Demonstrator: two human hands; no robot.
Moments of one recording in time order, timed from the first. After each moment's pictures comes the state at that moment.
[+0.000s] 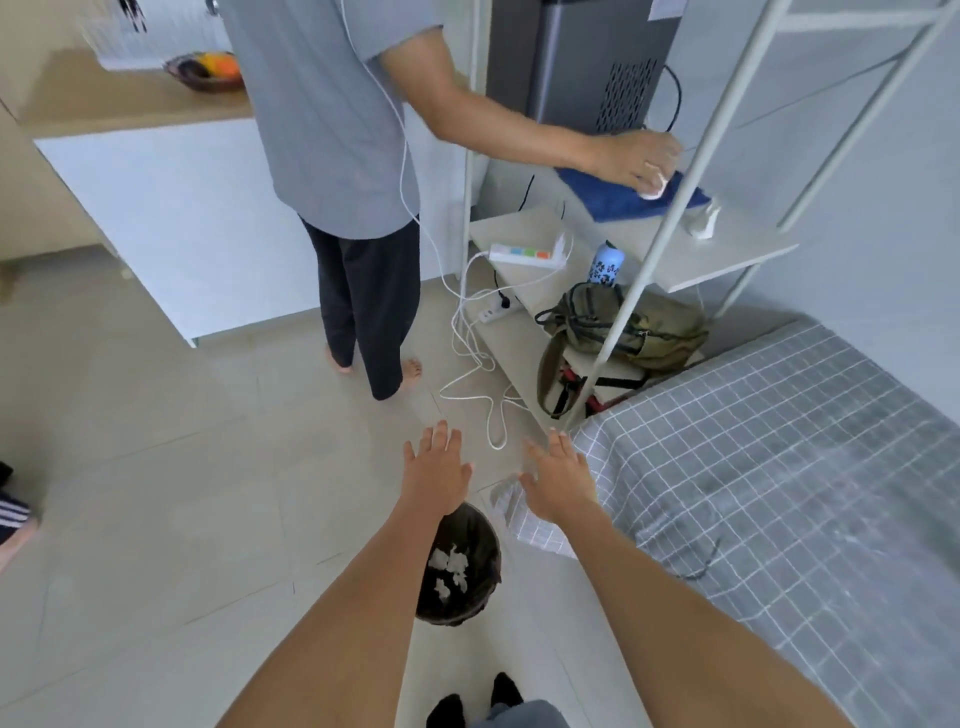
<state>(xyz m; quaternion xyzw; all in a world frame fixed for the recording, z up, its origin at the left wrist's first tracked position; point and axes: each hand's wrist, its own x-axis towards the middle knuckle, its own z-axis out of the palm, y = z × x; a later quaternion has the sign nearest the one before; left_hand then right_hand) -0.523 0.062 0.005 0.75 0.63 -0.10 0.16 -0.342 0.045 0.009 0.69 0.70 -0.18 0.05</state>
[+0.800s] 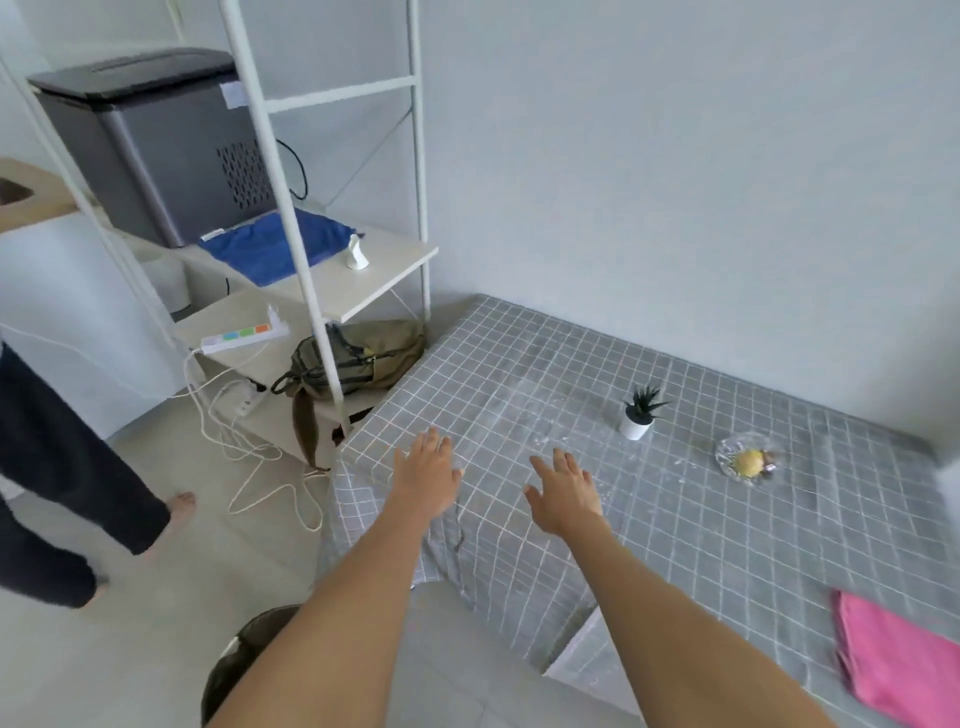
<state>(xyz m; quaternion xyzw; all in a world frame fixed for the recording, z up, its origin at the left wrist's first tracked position) -0.220 -0.006 0.075 0.91 0.38 -0.13 0.09 -0.075 -0.145 0.055 0.88 0.44 -0.16 -0.03</state>
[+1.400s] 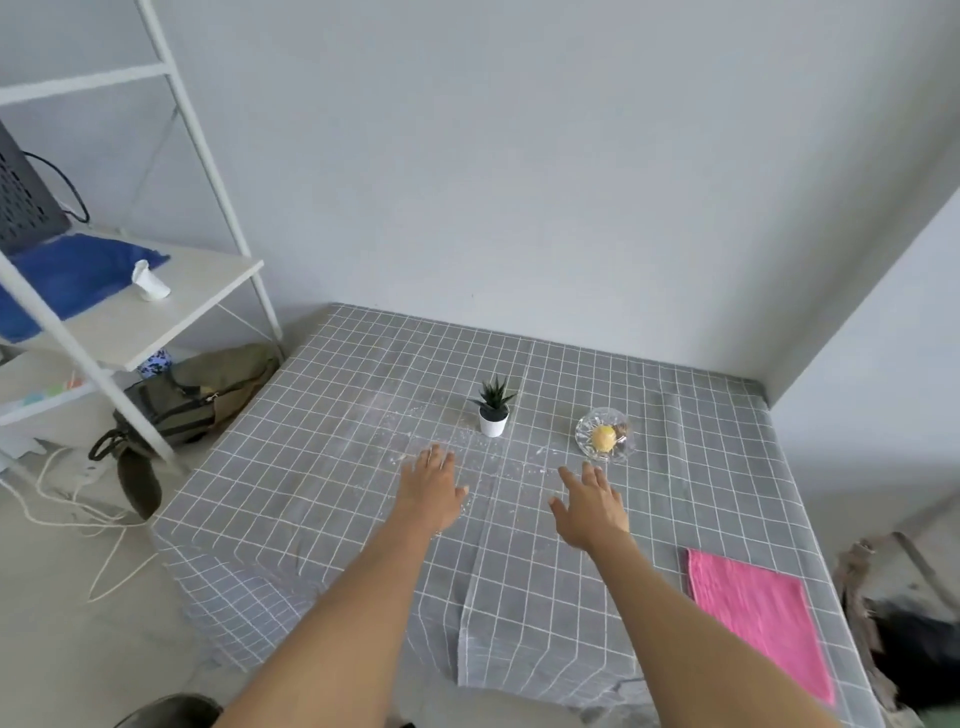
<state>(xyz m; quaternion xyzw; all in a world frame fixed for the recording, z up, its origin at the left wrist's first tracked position) -0.018 -0.119 0.051 0.95 0.25 -0.17 0.08 0.101 -0.309 0.035 0.94 0.28 -0.17 -0.06</state>
